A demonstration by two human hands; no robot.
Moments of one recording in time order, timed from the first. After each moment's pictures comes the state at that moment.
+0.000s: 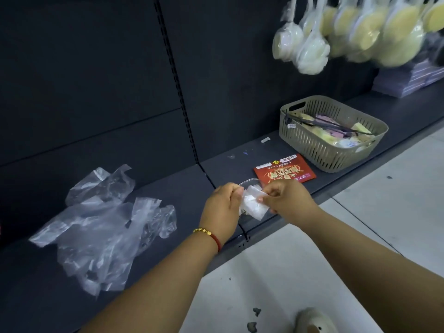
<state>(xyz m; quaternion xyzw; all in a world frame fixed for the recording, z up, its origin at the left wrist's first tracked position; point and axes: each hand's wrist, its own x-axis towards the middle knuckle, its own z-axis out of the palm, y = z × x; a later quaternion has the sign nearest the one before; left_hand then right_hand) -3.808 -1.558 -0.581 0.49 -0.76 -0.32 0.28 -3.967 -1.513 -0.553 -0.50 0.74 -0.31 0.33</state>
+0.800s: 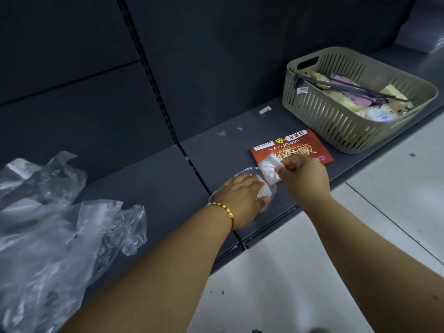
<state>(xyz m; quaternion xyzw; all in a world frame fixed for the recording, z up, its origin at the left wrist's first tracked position) -3.887 -1.680 -0.699 0.35 -0.92 -0.17 -0.05 -4.032 -1.628 -0.665 -0.42 0.84 -0.28 0.19</state>
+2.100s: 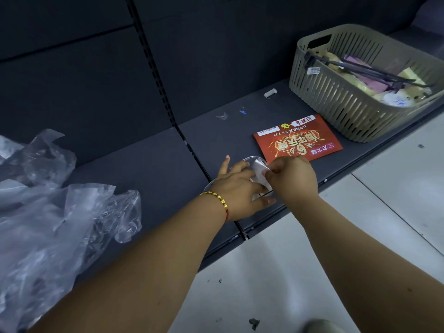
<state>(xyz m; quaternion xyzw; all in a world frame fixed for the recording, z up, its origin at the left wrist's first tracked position) -3.877 -1.685 -0.713 0.30 -0.94 -0.16 -0.08 -4.016 -1.638 -0.716 -0.50 0.83 -0.20 0.13</state>
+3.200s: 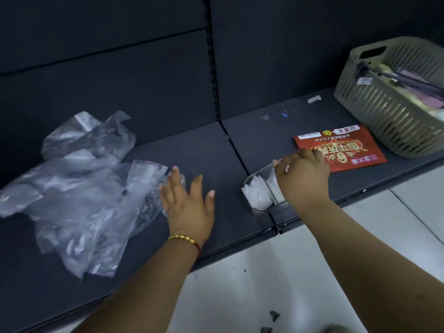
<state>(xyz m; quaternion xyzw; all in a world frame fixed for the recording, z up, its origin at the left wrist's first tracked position) -3.721 -1.639 -0.751 0.67 -0.72 -0.02 0.21 -3.946 -1.646 -0.700 -0.56 0.80 -0.19 0.00</state>
